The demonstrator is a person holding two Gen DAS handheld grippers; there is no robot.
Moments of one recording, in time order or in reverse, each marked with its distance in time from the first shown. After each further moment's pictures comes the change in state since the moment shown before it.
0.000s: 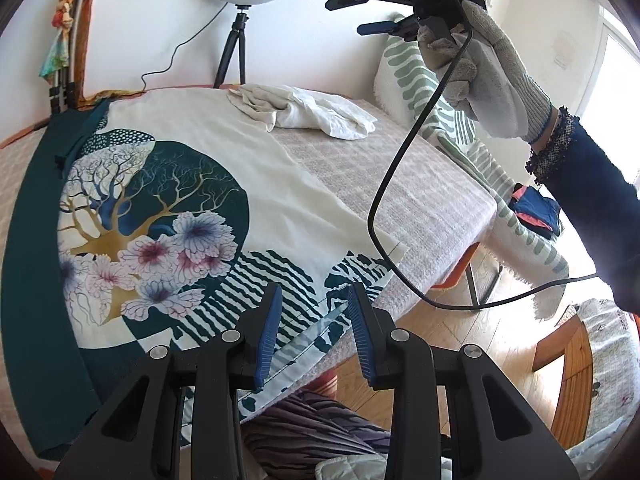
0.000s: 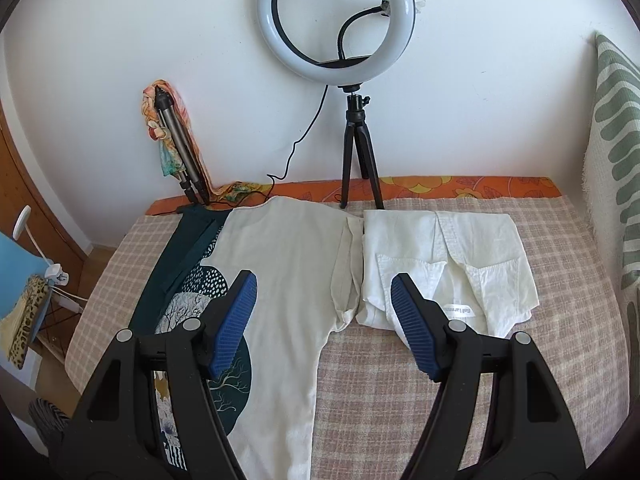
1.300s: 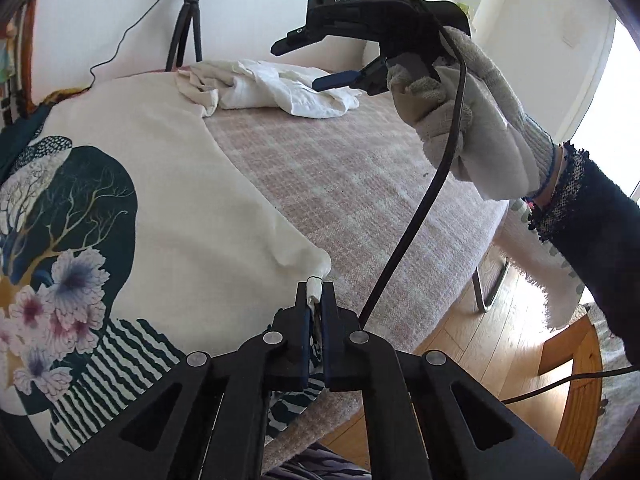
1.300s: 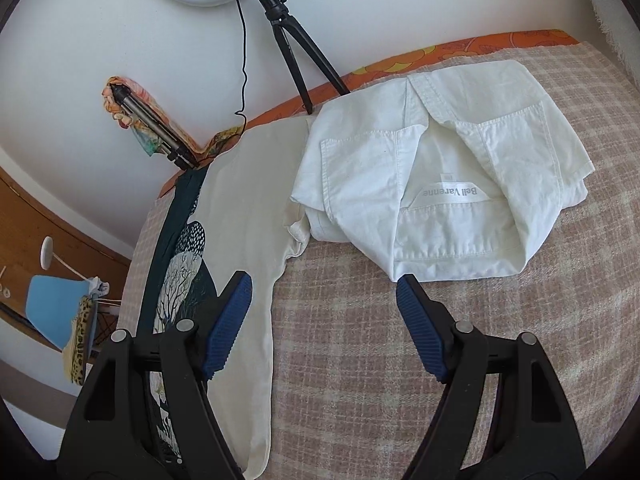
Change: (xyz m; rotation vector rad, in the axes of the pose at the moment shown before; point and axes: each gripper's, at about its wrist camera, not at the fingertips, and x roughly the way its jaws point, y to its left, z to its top) left arm 0.085 -0.045 0.026 -0.012 0.058 0.006; right arm 0.092 -0.099 -0.075 0.252 0.233 0.248
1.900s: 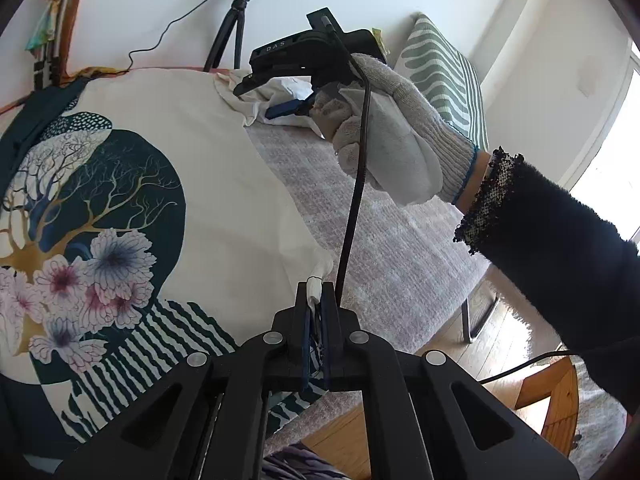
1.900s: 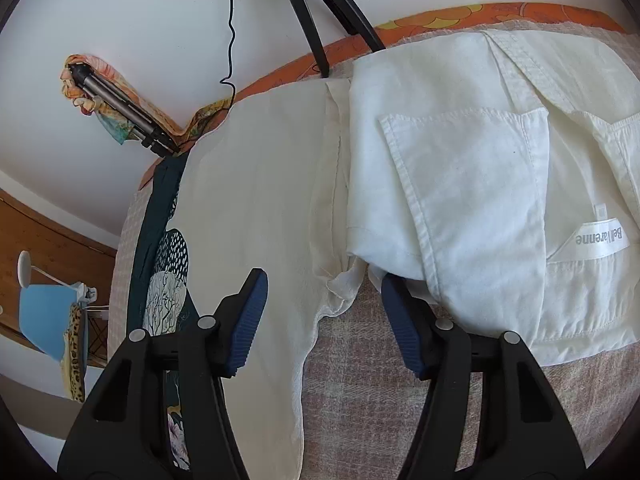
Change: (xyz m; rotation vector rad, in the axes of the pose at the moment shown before) left arm -0.027 0.021 -0.004 -0.121 -0.055 -0.011; right arm 0.108 0.032 0.042 0.037 0.112 -0.038
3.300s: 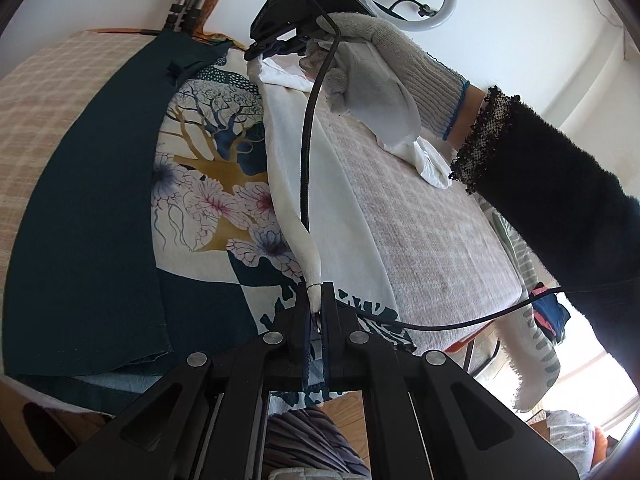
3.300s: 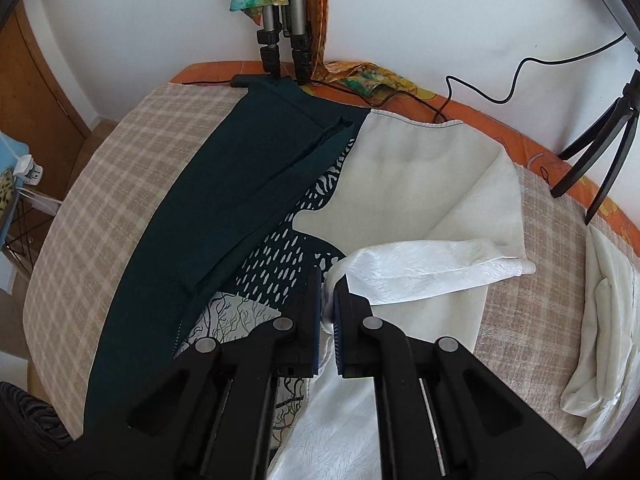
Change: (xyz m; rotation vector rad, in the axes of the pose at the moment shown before) left arm -0.081 0.108 -0.056 -0.293 -0.099 0.074; right arm 0.116 0.270 -0.015 -0.550 0.075 -0.242
